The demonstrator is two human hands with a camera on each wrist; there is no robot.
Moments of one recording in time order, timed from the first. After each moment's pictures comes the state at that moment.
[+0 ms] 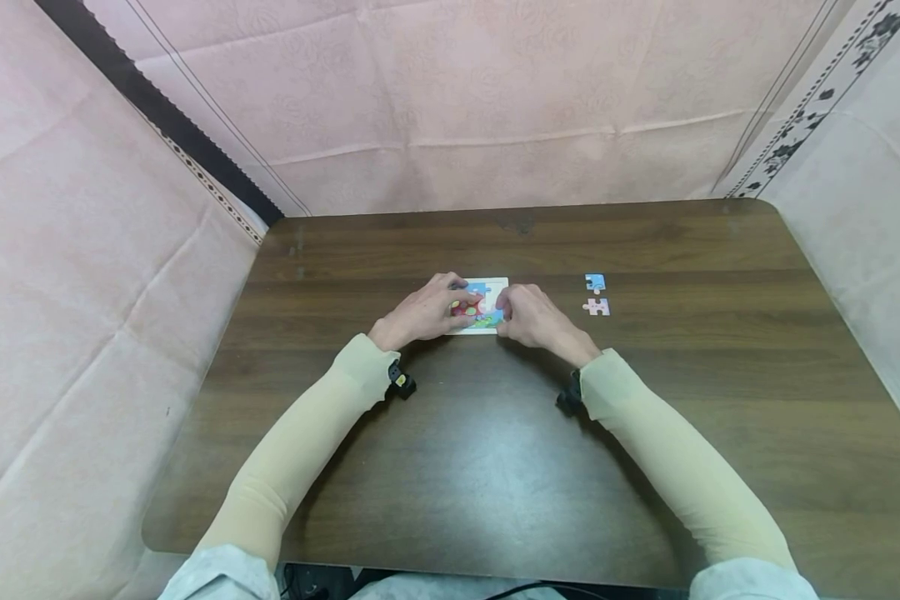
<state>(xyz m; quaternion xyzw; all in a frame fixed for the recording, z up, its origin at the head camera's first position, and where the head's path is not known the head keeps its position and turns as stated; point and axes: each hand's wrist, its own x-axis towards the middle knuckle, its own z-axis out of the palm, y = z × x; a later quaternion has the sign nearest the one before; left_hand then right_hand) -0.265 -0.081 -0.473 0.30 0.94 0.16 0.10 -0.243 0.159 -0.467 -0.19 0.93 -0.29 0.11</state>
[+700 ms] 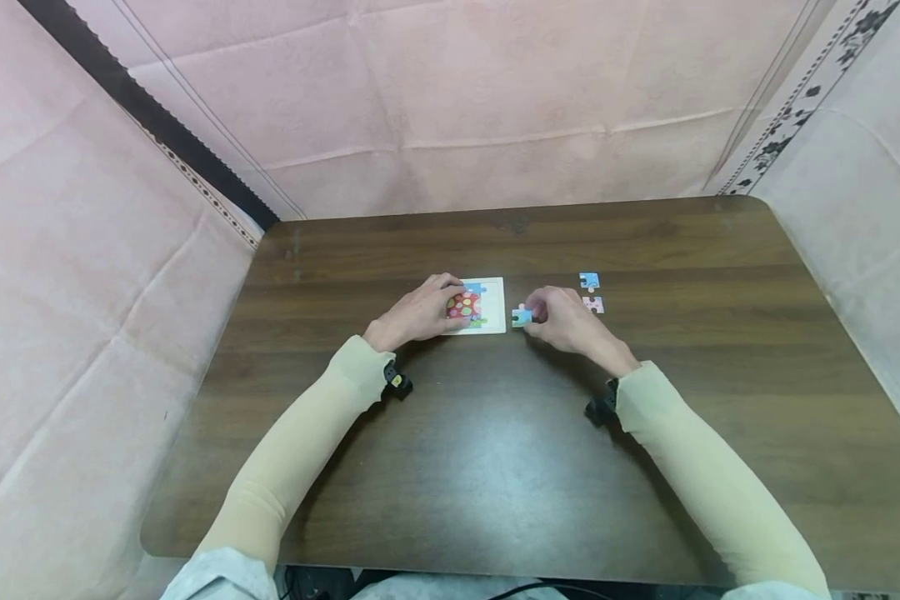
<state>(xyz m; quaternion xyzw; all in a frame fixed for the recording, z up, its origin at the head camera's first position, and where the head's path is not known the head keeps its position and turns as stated) -0.267 -0.079 -0.474 0.29 0.94 0.14 0.10 -0.220 0.207 -0.465 -0.15 0.93 -0.31 0.09</state>
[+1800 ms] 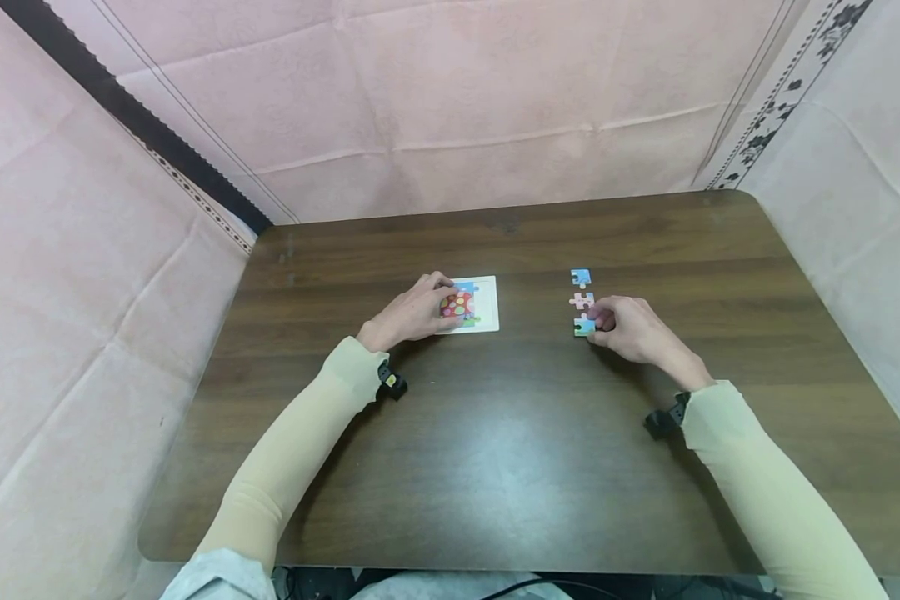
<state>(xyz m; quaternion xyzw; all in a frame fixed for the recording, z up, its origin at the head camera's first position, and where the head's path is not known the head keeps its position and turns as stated) -0.266 -0.079 -0.474 0.29 0.94 0.14 0.10 -0.195 0.307 -0.466 -0.12 0.95 -0.28 0.10</state>
